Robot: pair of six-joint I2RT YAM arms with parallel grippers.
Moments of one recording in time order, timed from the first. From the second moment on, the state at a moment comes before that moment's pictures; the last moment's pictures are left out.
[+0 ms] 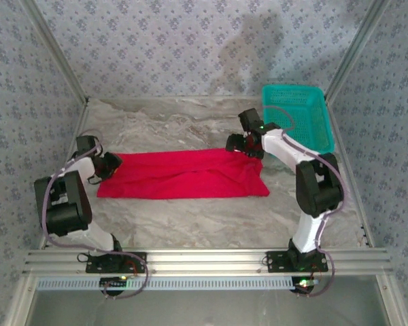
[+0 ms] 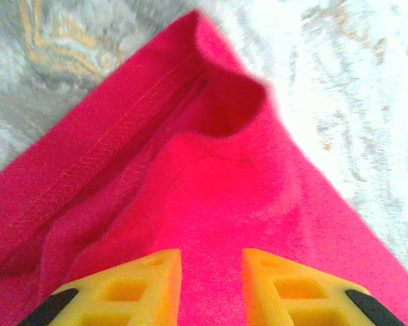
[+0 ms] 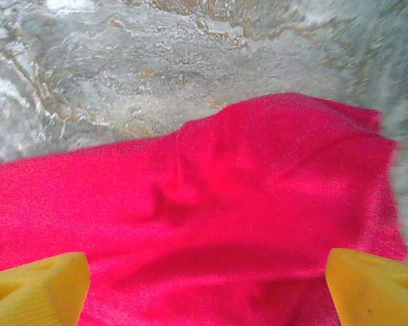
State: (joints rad) left arm 0.23 1.57 0.88 -0.34 0.29 -0.64; right arm 0.39 1.79 1.35 -0.68 0.02 0.52
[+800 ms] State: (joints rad) left arm 0.16 1.45 0.96 -0.46 0.24 -0.57; right arm 0.35 1.93 1.29 -0.74 0.04 0.43
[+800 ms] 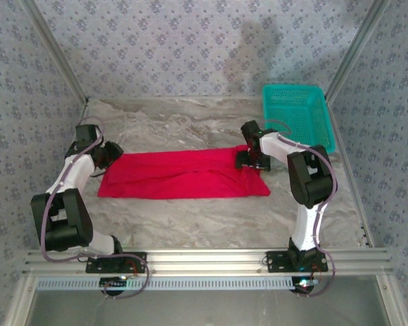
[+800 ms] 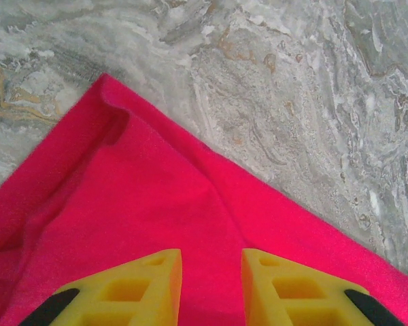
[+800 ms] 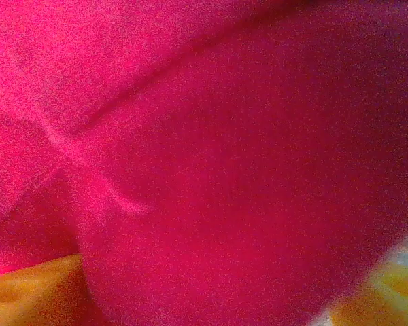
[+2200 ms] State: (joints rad) left arm 0.45 1.36 0.99 -0.49 0.43 -0.64; right arm 0.93 2.29 2.38 -0.96 0.06 0.72
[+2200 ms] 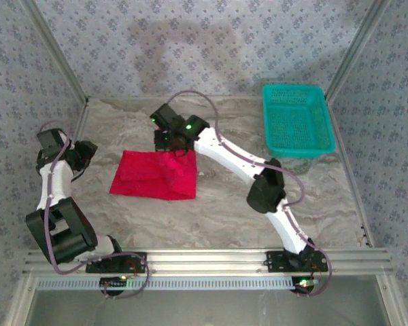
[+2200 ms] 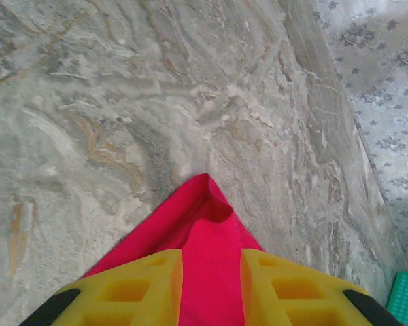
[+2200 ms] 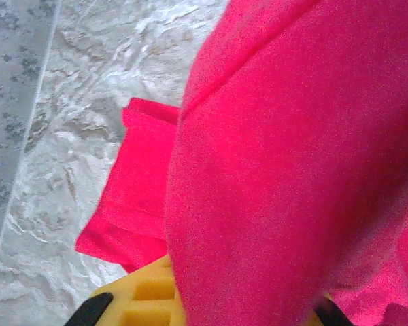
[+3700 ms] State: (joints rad) left arm -0.22 1.66 0.92 -0.32 0.36 -0.70; right arm 0.72 2.15 1.55 -0.53 -0.13 0.76
